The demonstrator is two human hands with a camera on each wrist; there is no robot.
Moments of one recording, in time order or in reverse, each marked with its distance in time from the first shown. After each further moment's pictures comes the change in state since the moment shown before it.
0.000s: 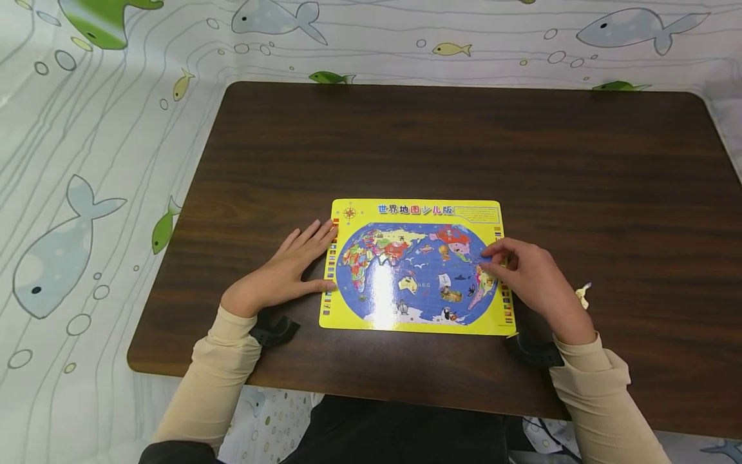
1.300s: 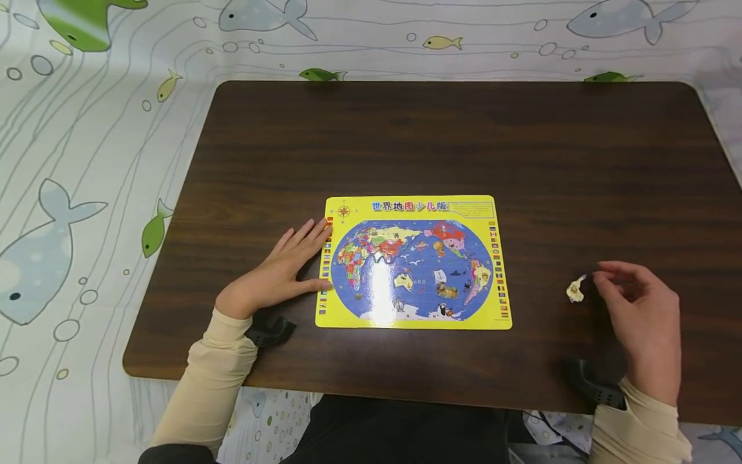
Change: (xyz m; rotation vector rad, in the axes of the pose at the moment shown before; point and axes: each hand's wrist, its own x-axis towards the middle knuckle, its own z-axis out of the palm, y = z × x) left_hand 0.003 -0.004 0.001 0.001 -0.020 -0.014; right_hand -0.081 0.090 -0.017 0.174 0.526 0.516
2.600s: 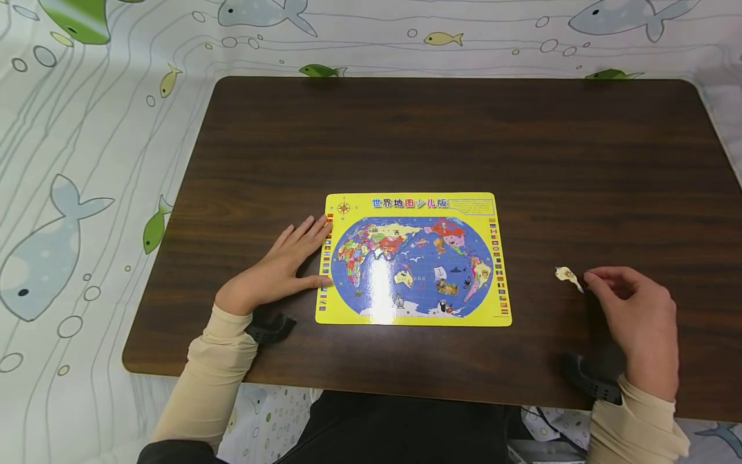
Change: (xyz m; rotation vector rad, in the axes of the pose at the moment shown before) left_hand -0.001 0.003 -0.002 0.006 0.012 0.004; right_hand -0.001 -0.002 -0.004 -0.248 -0.097 -0.036
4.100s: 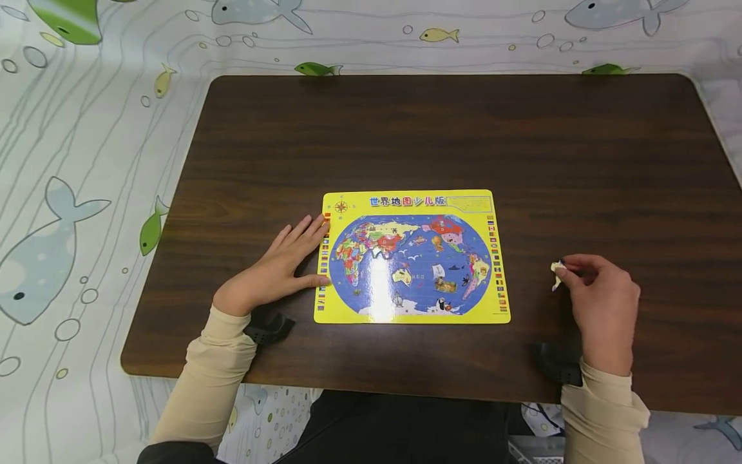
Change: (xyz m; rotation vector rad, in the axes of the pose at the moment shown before) left_hand 0.000 -0.001 0.001 -0.007 -0.008 0.007; right_hand -0.006 -0.041 0.016 0.048 0.067 -0.045
